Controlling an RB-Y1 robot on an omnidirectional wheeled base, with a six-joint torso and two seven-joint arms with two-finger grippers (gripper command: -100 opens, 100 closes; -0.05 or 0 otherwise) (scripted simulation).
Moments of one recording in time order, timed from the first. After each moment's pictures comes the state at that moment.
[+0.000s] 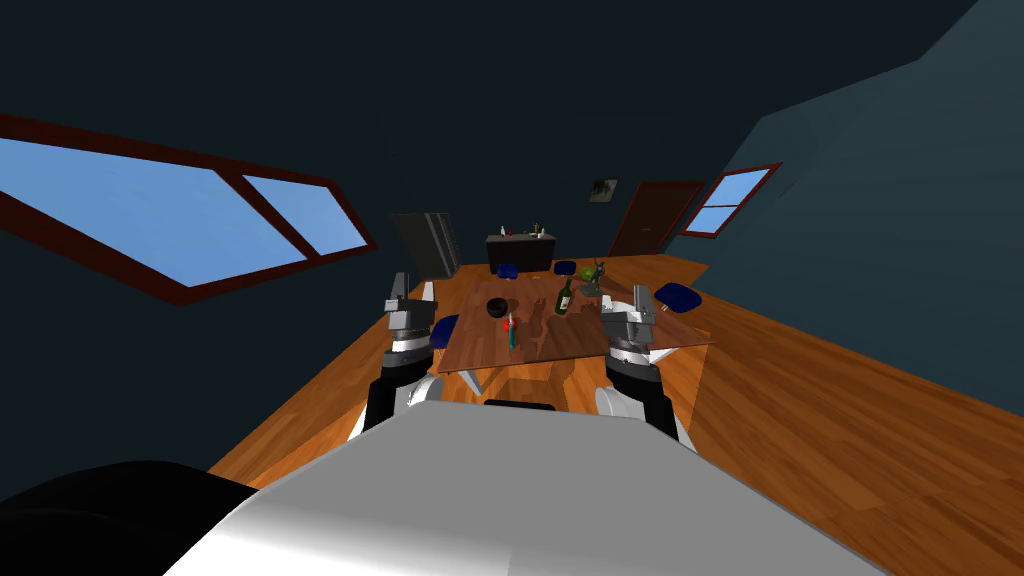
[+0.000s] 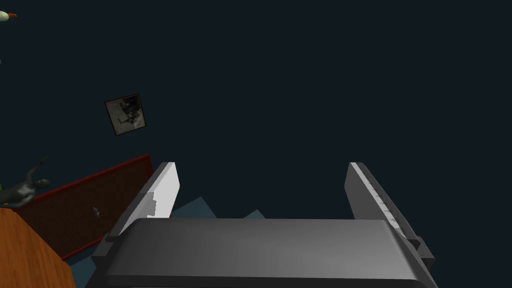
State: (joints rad) left arm 0.53 0.03 -0.04 -2.38 0.07 -0.49 -0.04; right arm 0.51 0.01 0.04 -2.24 0.00 -0.52 -0.06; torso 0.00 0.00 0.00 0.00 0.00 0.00
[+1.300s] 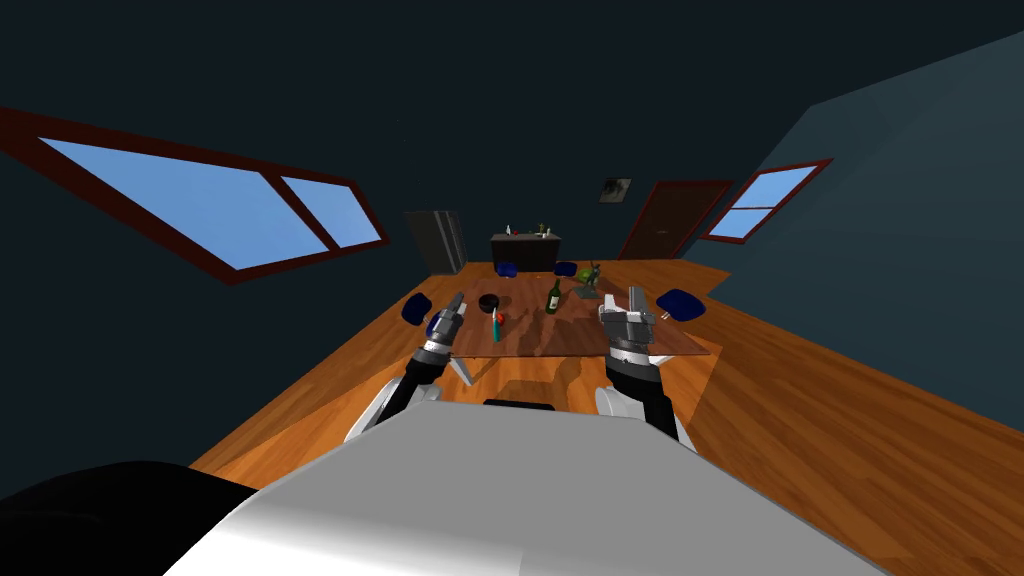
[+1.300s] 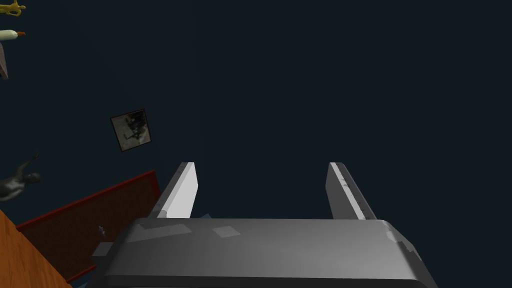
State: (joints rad) left arm 0.51 0.29 -0.13 -2.25 -0.10 -0.30 -0.05; right arm 0.51 0.01 0.04 -2.24 0.00 -0.52 -0.06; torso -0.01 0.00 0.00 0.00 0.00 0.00
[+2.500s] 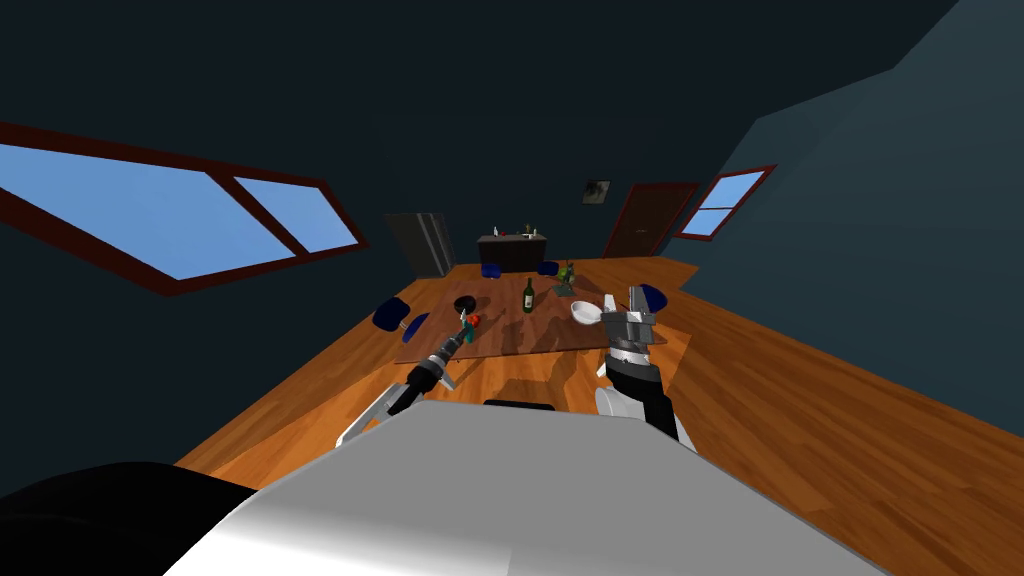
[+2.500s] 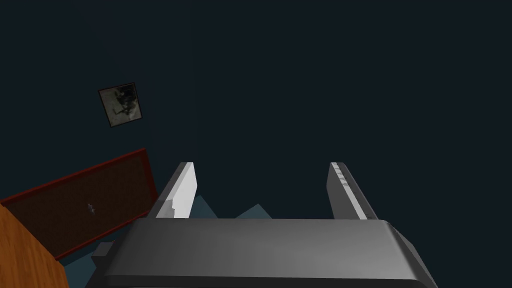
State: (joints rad) left arm 0.49 0.50 -0.14 -1.93 -0.25 -0.09 -0.16; right arm 0.51 0.01 0.04 -2.24 0.00 -0.52 -0.06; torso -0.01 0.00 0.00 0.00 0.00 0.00
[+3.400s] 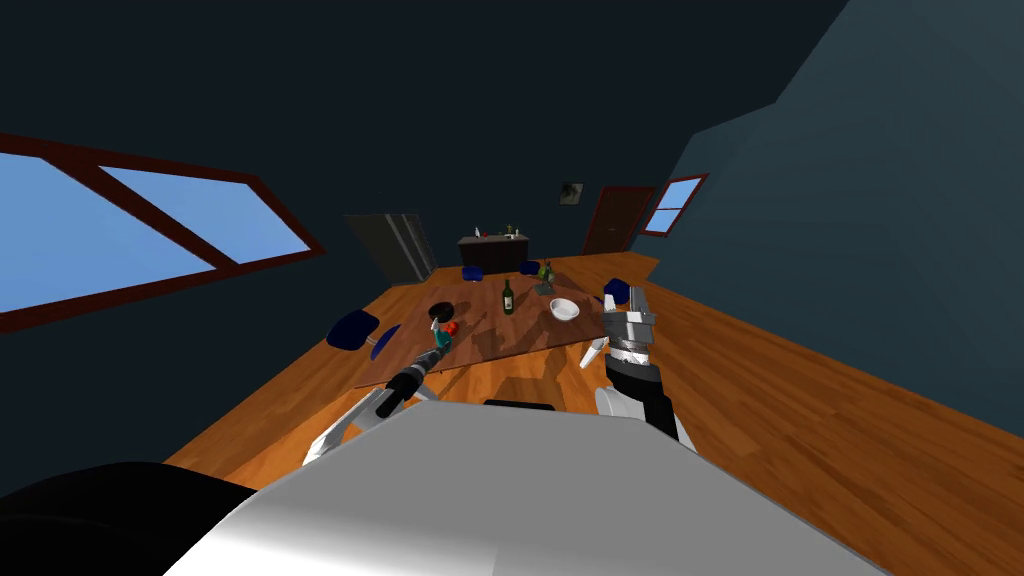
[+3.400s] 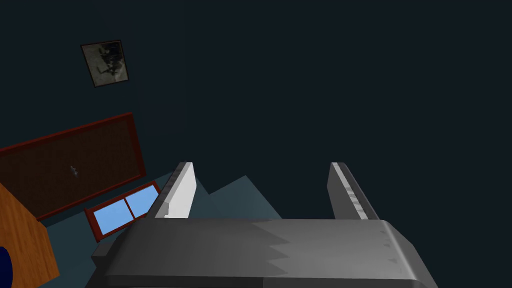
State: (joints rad) left arm 0.49 0.62 -0.08 -1.74 -0.31 0.07 -0.28; right arm 0.51 0.01 0.04 -2.24 0.00 -0.52 -0.06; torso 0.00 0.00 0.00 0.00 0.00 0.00
